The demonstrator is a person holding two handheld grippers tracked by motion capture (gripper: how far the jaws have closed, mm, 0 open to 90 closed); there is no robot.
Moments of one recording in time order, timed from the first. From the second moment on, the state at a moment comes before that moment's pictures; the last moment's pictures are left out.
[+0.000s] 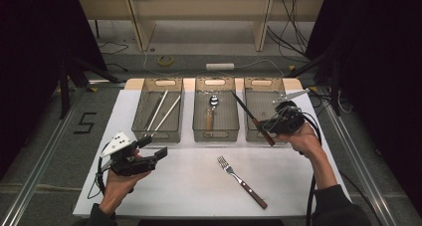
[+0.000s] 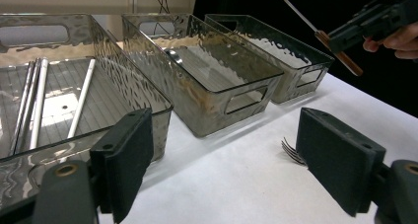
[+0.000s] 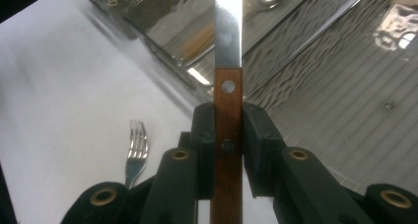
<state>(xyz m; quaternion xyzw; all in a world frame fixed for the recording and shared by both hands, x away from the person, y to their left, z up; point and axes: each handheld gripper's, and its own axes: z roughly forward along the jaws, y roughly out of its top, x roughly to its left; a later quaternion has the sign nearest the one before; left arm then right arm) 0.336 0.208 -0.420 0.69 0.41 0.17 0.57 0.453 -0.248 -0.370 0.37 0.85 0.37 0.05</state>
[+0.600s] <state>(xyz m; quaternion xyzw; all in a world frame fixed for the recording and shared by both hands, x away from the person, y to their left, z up) 0.337 0.212 -0.419 0.69 0.41 0.17 0.57 0.497 -0.259 -0.368 0.45 0.82 0.35 0.08</state>
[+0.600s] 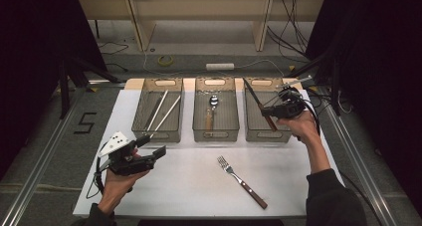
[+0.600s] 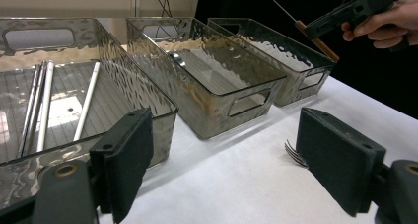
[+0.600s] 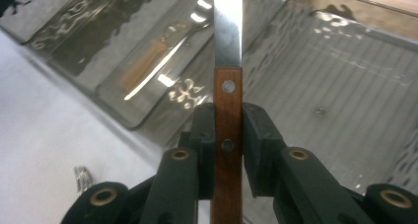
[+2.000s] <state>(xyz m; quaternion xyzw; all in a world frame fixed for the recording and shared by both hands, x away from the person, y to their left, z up) 0.340 0.217 -0.420 0.69 0.40 0.19 0.57 0.530 -0.249 -0.402 0.56 0.77 0.29 0.10</state>
